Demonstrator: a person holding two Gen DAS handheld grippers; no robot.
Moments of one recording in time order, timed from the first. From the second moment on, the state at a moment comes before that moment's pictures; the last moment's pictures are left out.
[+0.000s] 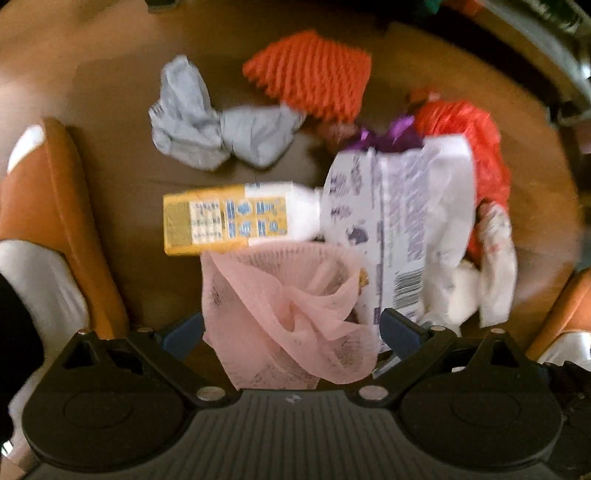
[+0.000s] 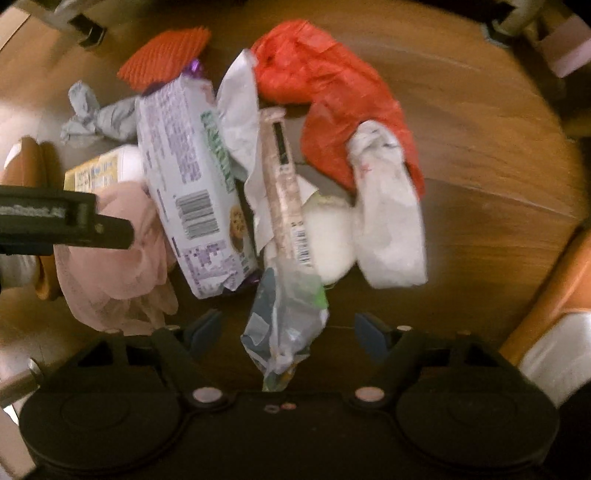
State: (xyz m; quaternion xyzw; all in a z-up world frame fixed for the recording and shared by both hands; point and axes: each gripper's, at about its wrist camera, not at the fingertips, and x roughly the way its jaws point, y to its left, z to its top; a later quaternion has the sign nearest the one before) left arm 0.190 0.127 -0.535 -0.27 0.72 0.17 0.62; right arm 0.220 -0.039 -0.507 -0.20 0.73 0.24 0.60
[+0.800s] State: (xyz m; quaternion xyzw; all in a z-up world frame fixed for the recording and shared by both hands) left arm 0.168 0.123 -0.578 -0.29 0.73 0.16 0.59; right arm 0.222 -0.054 -0.524 -0.18 0.76 0.22 0.58
